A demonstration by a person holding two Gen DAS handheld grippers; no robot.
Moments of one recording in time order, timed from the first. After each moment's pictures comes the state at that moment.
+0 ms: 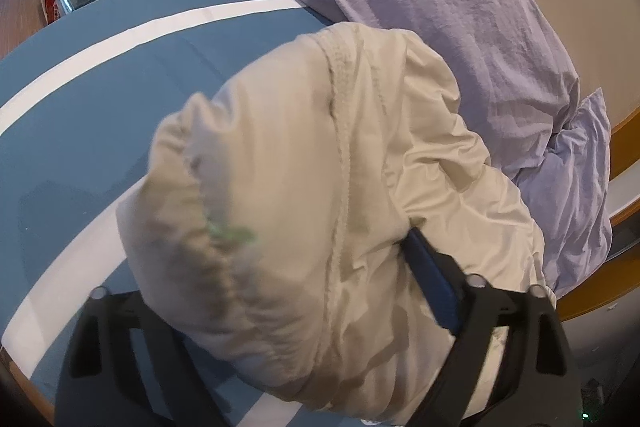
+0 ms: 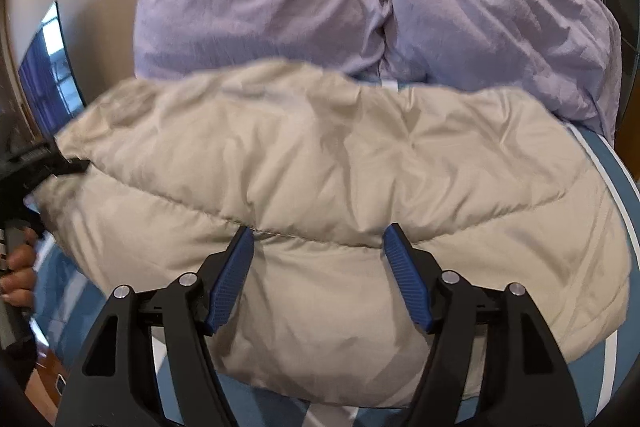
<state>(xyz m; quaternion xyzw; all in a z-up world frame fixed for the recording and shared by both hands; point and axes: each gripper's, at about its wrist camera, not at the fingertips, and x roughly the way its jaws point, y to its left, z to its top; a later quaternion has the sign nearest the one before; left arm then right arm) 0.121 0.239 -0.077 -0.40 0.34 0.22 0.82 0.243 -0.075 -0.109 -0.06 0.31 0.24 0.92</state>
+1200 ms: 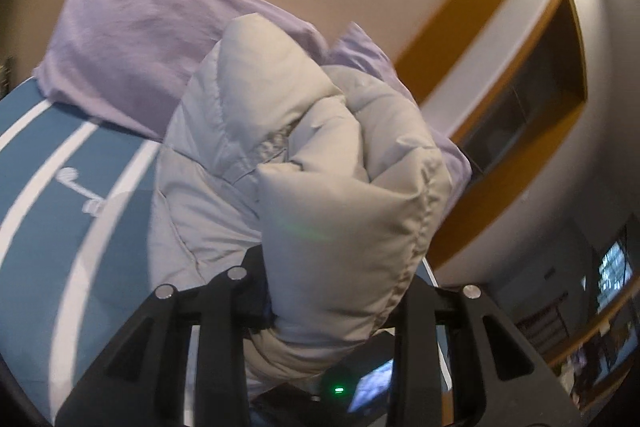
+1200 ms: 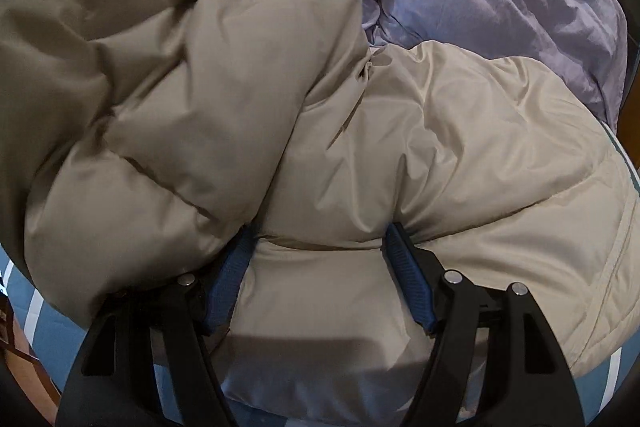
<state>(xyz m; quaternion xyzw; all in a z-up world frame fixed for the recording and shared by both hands) 0.189 0.045 0.084 -0.28 0.25 -0.06 0.92 0.260 -0.077 -0.128 -0.07 0.34 0.23 0.91</state>
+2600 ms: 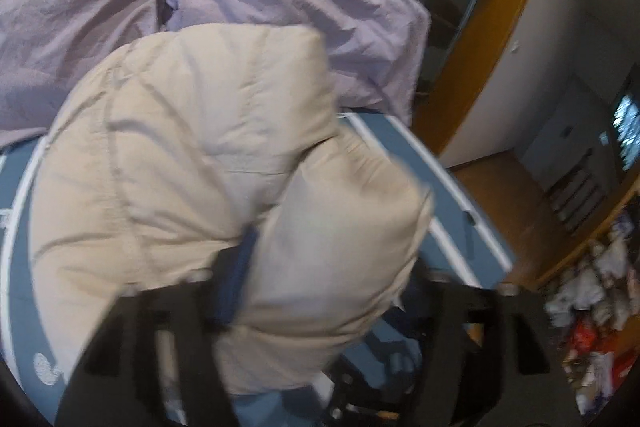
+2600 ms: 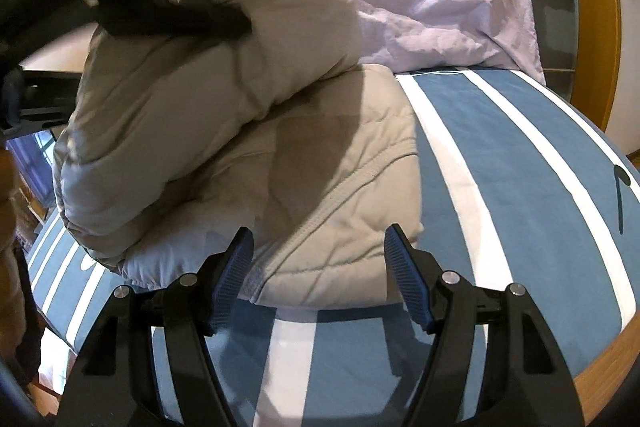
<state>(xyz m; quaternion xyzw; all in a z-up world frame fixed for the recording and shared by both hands) 0.253 -0.157 0.032 -0.10 0.37 -0.14 0.91 0.230 -0.280 -0.116 0.05 0.28 0.20 0.94</state>
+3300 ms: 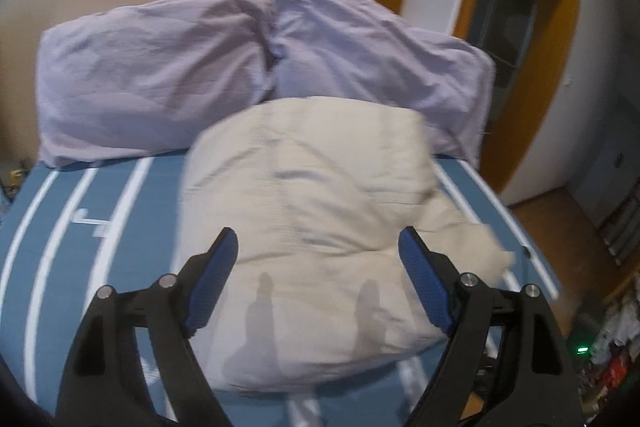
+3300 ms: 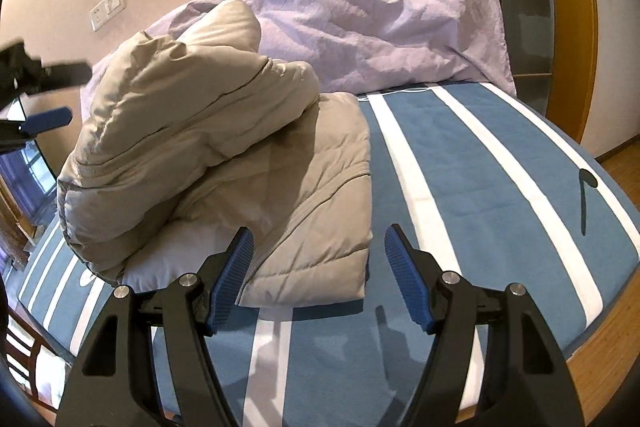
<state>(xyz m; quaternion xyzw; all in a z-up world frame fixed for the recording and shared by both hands) 0.218 -0.068 0.069 -0.07 0.32 0.01 0.94 0.219 -0.302 -0.097 0.06 0.26 0.16 0.95</state>
